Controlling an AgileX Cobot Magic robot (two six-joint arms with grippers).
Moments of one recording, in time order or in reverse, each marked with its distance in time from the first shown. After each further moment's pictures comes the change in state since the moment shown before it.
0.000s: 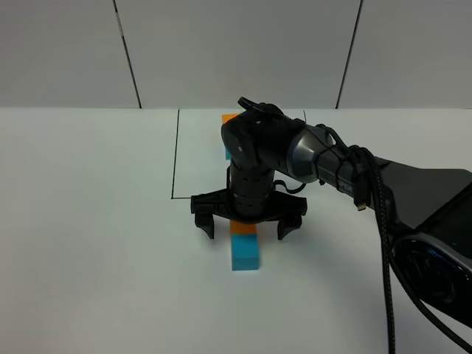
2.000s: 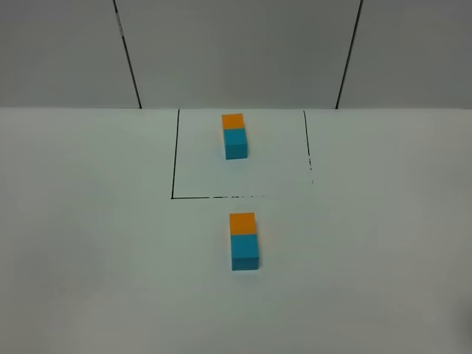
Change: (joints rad) left arm 0.000 0.000 0.000 0.000 0.000 0.000; right arm -0.671 -1.440 1.176 -0.079 -0.024 -0.218
